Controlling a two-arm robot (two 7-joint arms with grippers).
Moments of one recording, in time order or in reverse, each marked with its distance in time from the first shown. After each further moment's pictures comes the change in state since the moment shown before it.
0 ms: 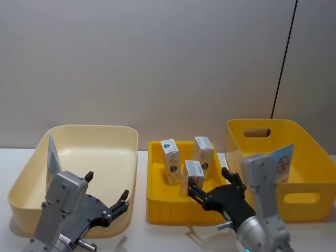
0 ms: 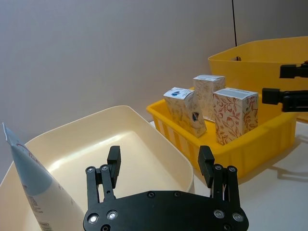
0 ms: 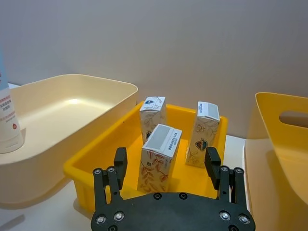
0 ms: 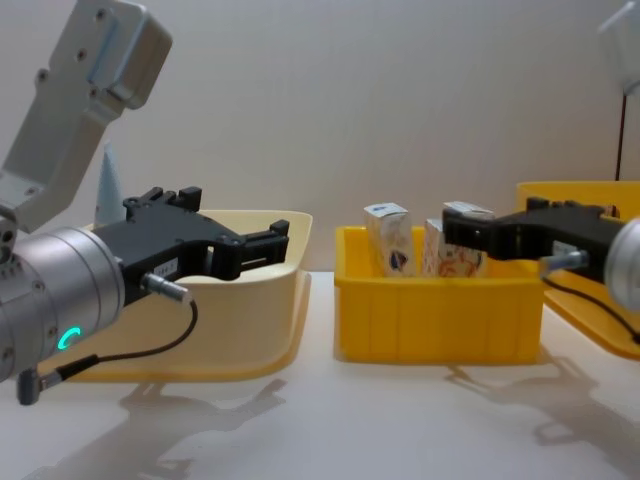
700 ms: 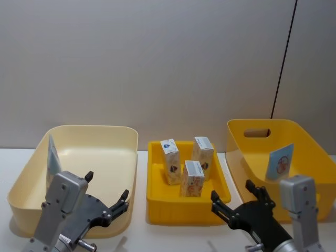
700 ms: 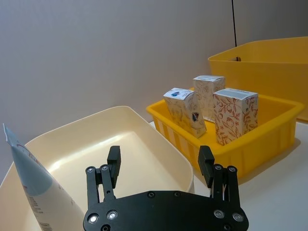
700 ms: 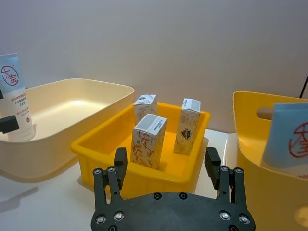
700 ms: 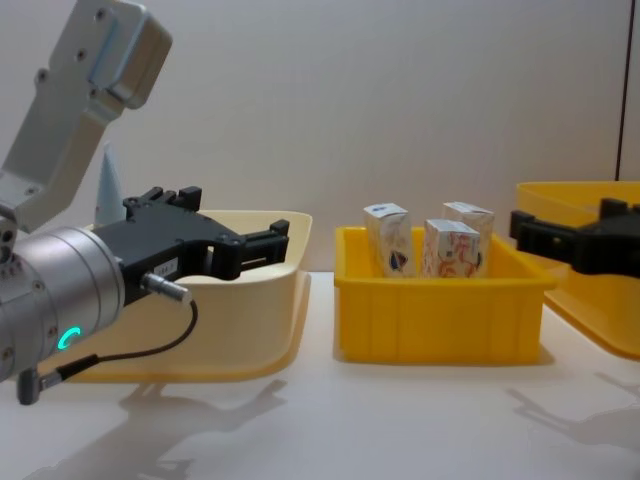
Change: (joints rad) left arm 0.000 0.000 0.000 0.000 0.000 -0.001 0.000; right arm -0.189 0.115 0.066 -0.190 0.068 -0.063 0.023
